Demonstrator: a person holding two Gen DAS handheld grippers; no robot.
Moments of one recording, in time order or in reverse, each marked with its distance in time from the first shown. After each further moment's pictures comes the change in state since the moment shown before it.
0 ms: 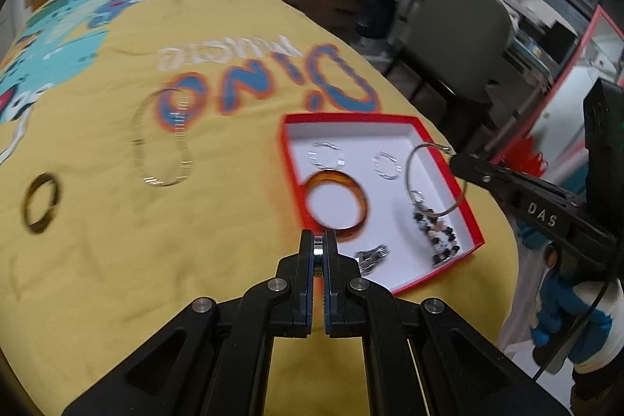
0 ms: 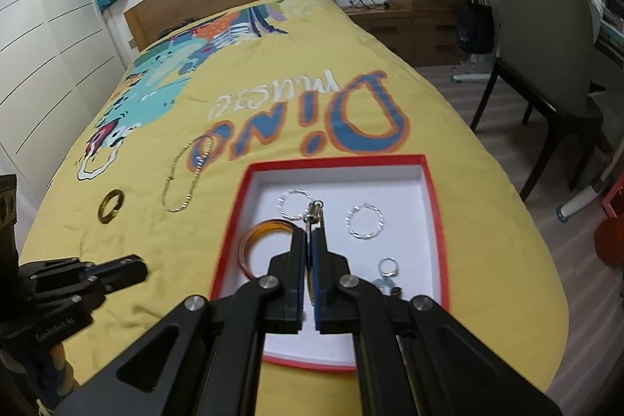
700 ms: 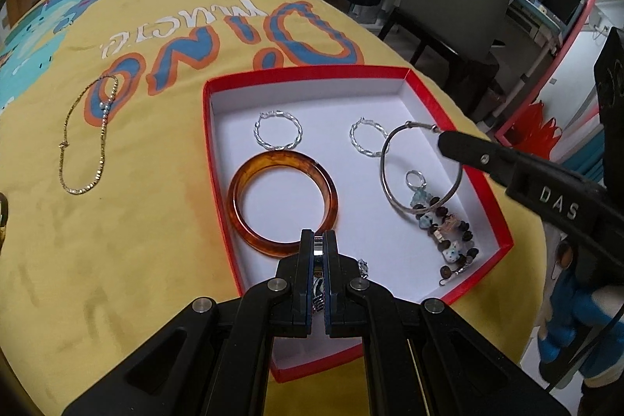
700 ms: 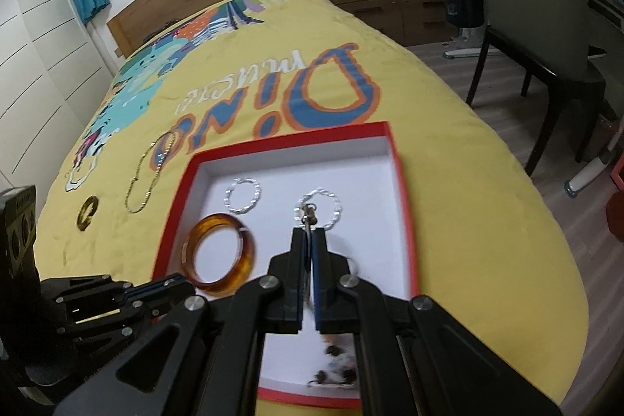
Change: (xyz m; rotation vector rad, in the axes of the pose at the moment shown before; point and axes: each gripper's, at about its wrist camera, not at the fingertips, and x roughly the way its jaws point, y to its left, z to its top) left arm 0.075 -0.045 -0.002 0.062 0.090 0.042; right arm 0.037 -0.055 -0.010 0.074 0.024 0.002
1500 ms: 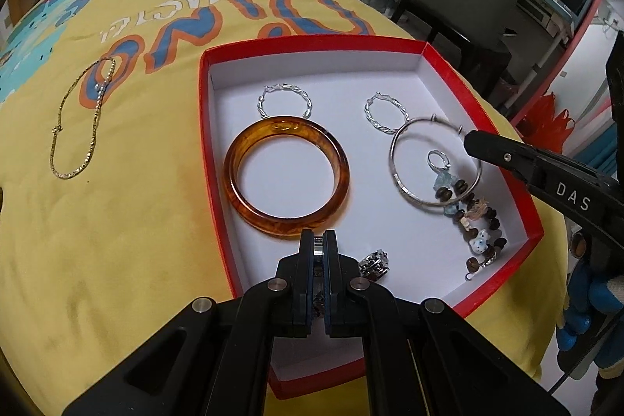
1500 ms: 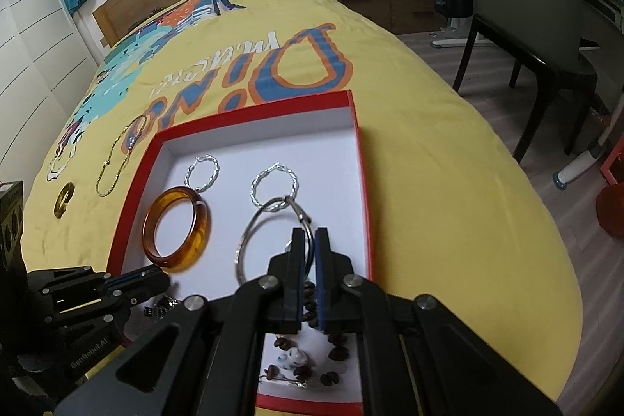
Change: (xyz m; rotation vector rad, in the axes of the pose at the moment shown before) left arm 0.020 0.003 -0.011 -0.004 0.028 0.042; right arm 0.014 -0.020 -0.012 -0.006 0.038 -0.036
